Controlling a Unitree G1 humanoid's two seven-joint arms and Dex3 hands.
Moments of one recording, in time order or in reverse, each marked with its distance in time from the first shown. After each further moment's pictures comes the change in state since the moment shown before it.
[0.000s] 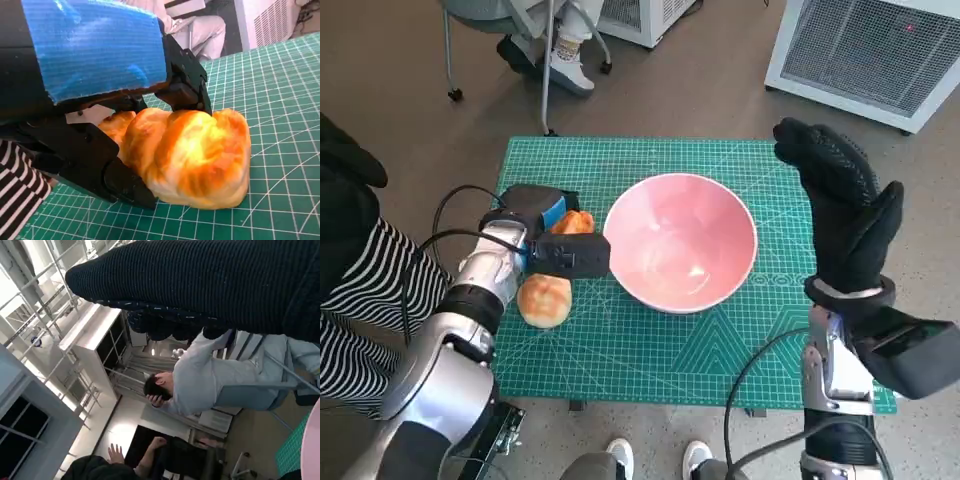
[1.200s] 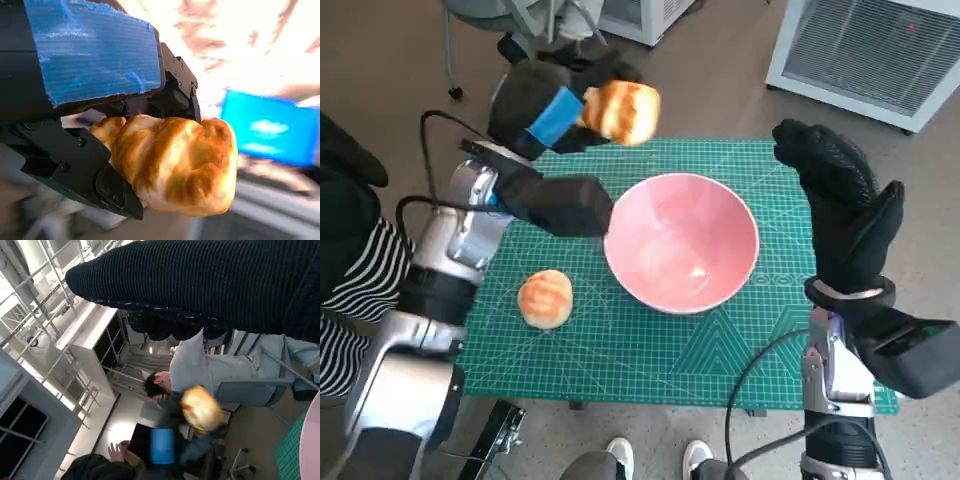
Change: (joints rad) left arm 0.096 0.101 0.313 -0.861 -0.216 -0.241 0.016; right arm 0.006 0.000 0.001 -0.014 0.008 0.020 0.000
